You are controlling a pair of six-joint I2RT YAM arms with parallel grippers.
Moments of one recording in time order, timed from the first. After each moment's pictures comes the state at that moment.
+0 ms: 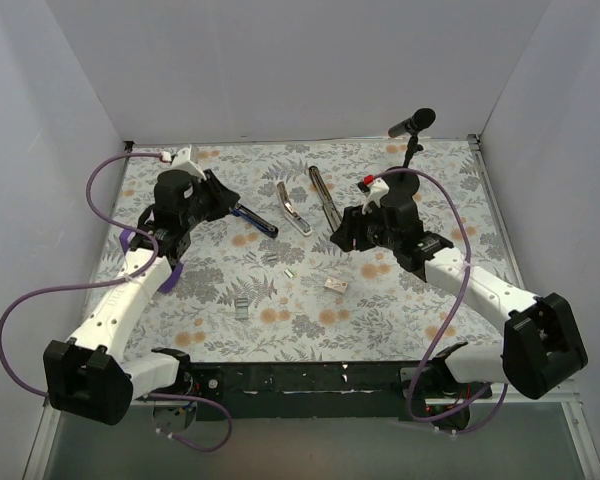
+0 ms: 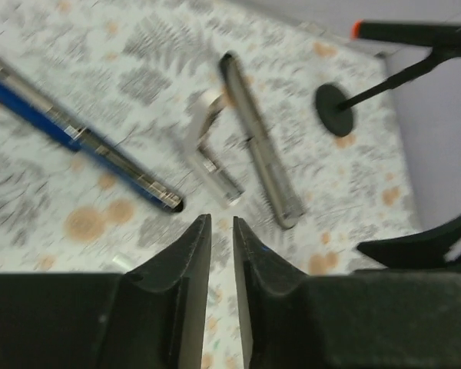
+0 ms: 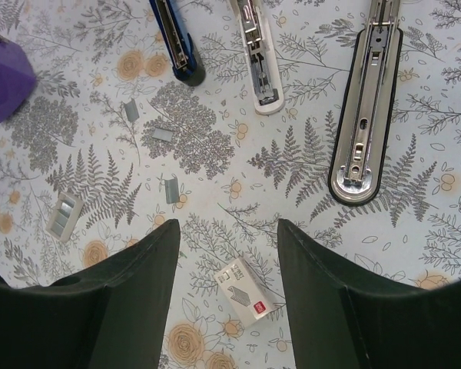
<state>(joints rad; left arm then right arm) -0.25 1.17 1.00 -0.10 0.17 -0.57 0.55 1.30 0.82 -0.04 -0.23 0.32</state>
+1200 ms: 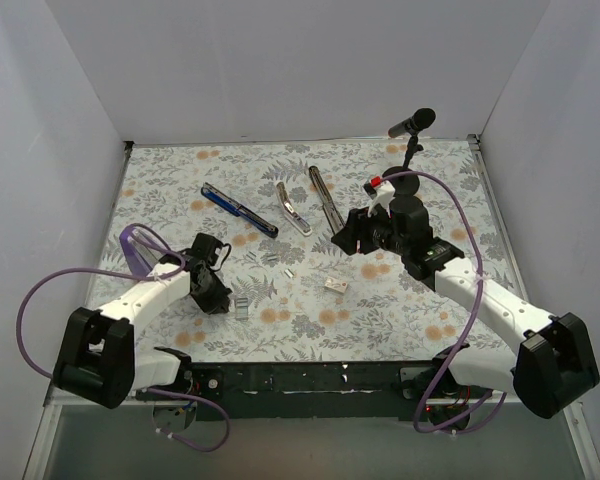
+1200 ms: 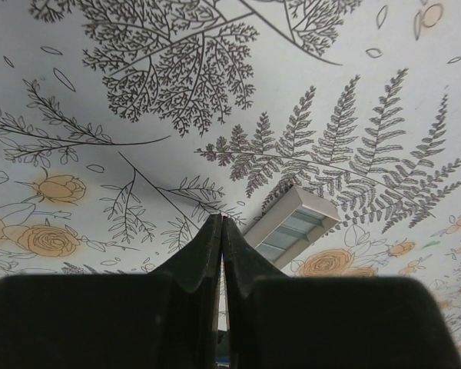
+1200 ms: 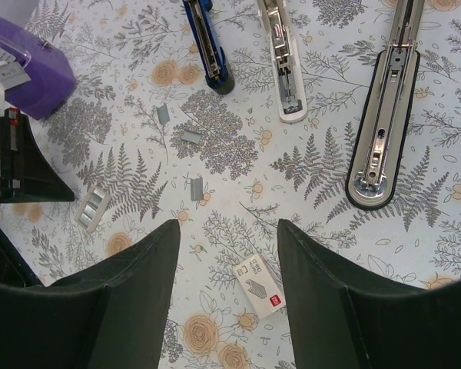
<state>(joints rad) -0.32 1.24 0.66 -0.76 -0.04 -0.99 0.55 1.19 0.79 -0.03 -0.28 0.32</state>
